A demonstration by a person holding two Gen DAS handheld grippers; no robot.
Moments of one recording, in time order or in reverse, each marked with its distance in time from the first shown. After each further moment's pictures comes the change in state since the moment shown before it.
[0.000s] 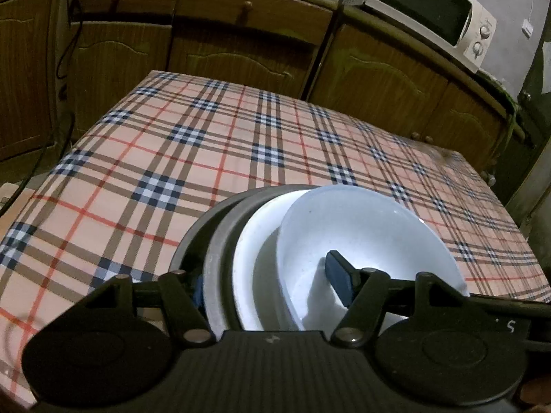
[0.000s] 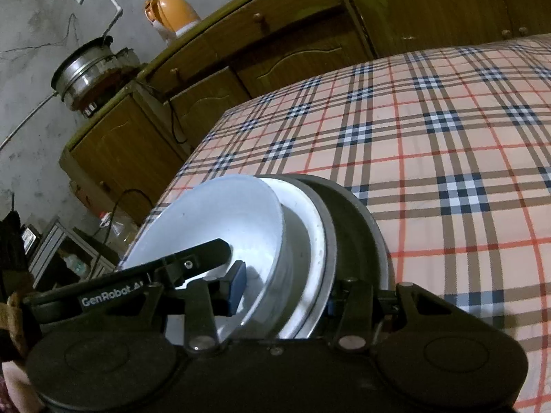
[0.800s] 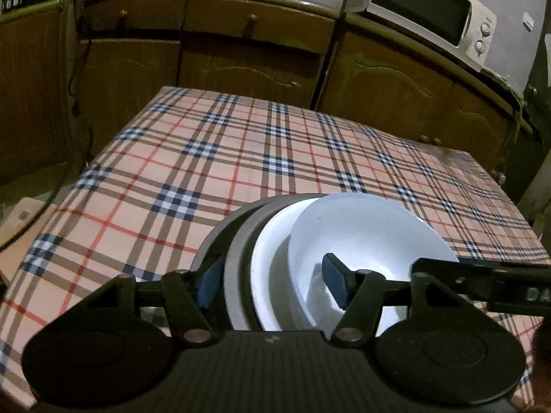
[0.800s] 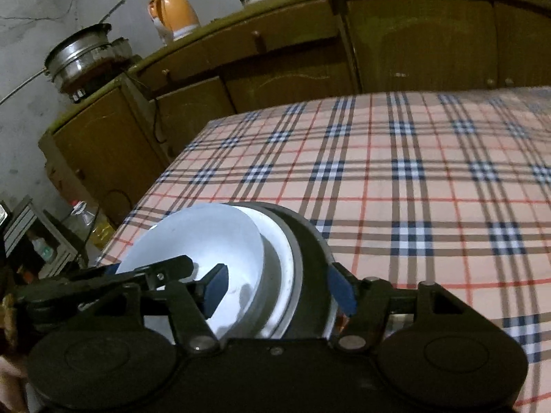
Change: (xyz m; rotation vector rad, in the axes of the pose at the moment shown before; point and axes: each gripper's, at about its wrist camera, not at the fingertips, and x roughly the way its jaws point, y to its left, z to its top) left arm -0.017 -0.005 -0.002 0.040 -0.037 0.067; right arm -0.038 0.011 0.011 -0.129 -0.043 -0.131
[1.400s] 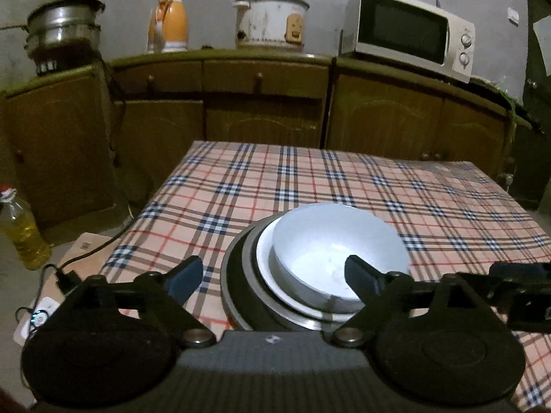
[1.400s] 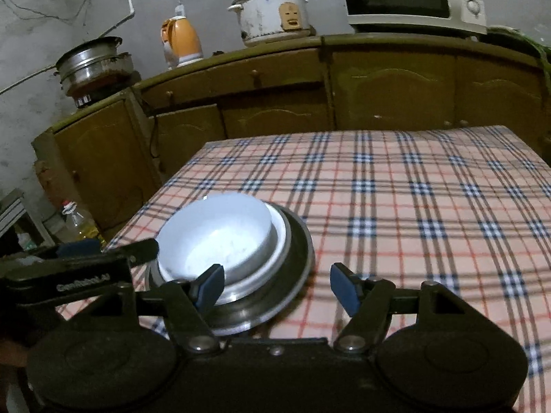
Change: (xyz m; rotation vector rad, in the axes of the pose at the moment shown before) left arm -0.101 -0.040 -0.030 0.087 -0.155 0.143; right arm -0.108 0.032 -0.050 -0.062 -0.107 -0.120
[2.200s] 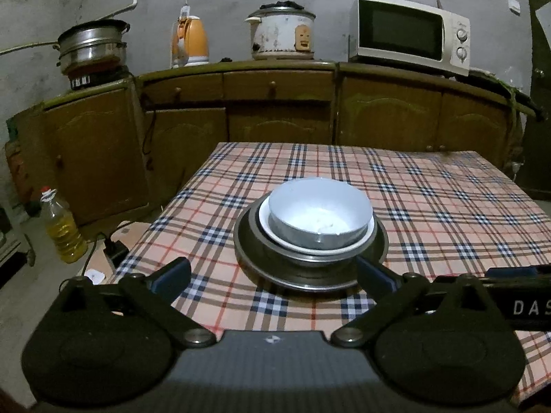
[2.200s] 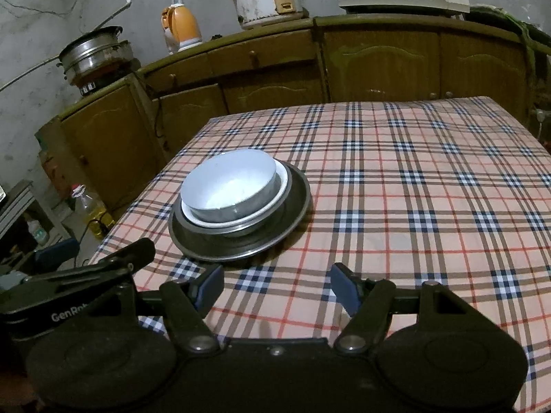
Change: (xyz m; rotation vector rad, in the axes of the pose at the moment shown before) left arm -0.071 -0.034 -0.036 0.023 -0.008 0.111; right arm -0.060 0.004 -0.039 0.035 0.075 0.007
